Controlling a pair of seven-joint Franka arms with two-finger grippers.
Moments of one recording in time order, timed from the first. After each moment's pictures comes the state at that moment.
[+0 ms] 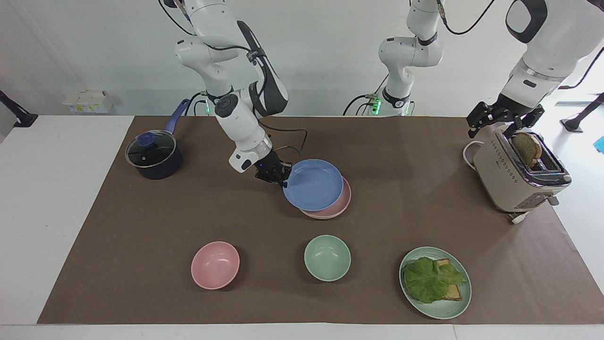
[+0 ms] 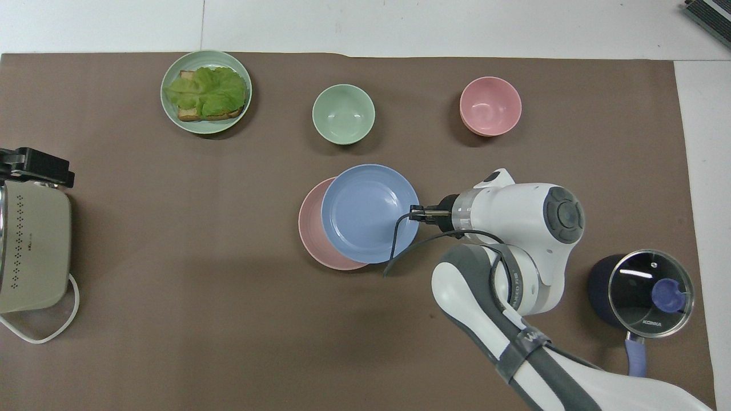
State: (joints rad) left arm -0.15 0.04 0.13 -1.51 0.00 1.55 0.07; right arm 0.35 0.18 0.11 -2.14 0.49 2.52 0.15
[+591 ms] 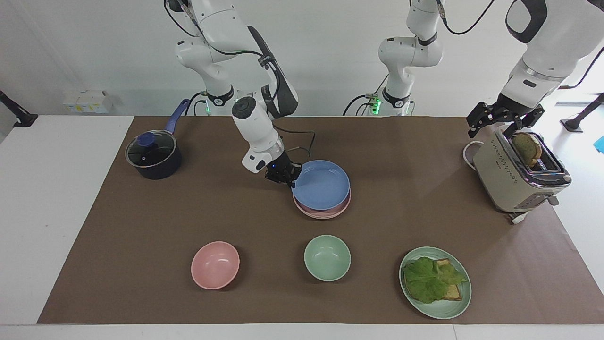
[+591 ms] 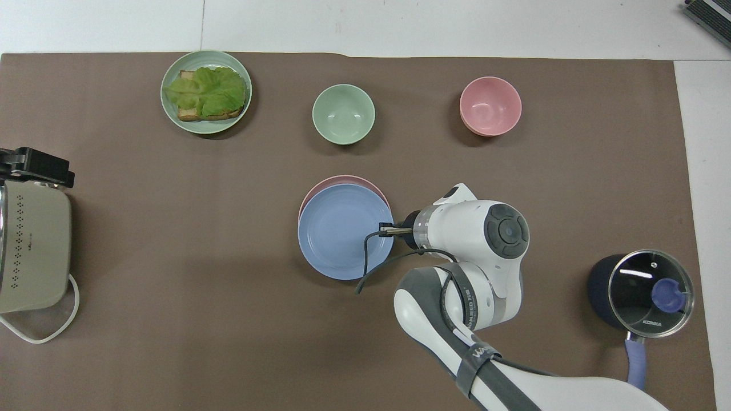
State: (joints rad) left arm -0.15 0.04 0.13 -1.51 0.00 1.55 0.07; right arm 0.39 0.23 0.11 -2.14 0.43 2.58 0.18
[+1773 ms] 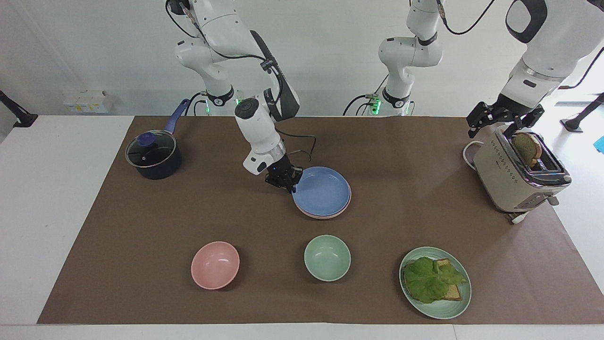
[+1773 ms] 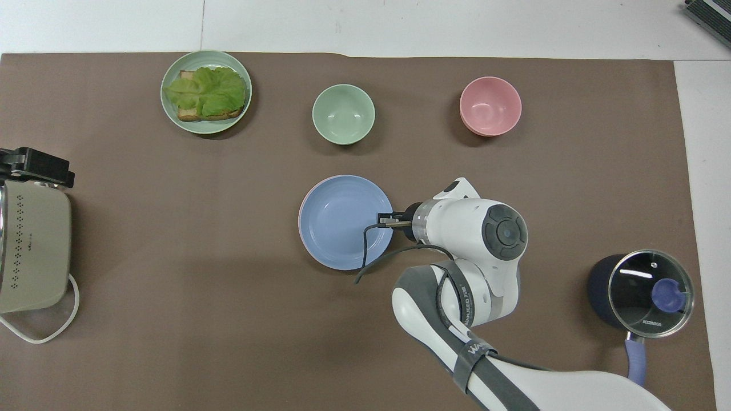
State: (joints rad) left arm -0.15 0.04 0.13 -1.51 0.00 1.55 0.07; right arm 0.39 0.25 0.11 -2.12 0.40 2.66 0.21
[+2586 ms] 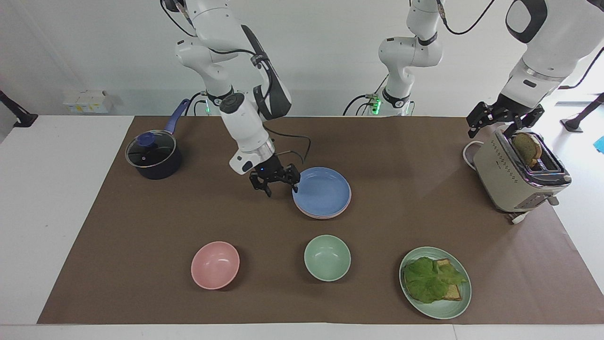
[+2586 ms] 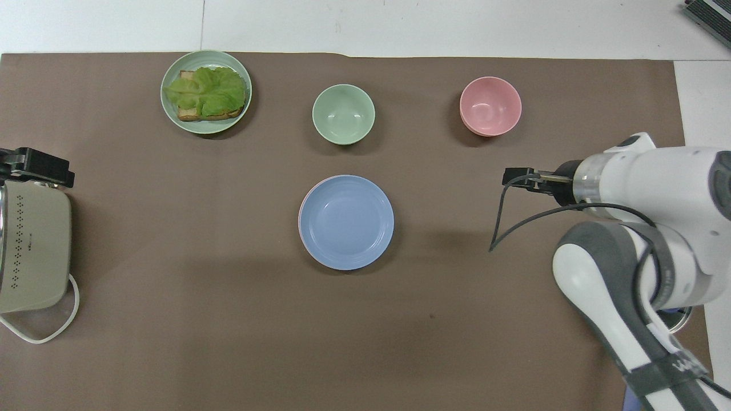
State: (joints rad) left arm -0.15 0.04 0.13 -1.51 0.00 1.55 0.07; right arm 0.00 -0.03 0.09 -2.07 0.15 2.26 0.21
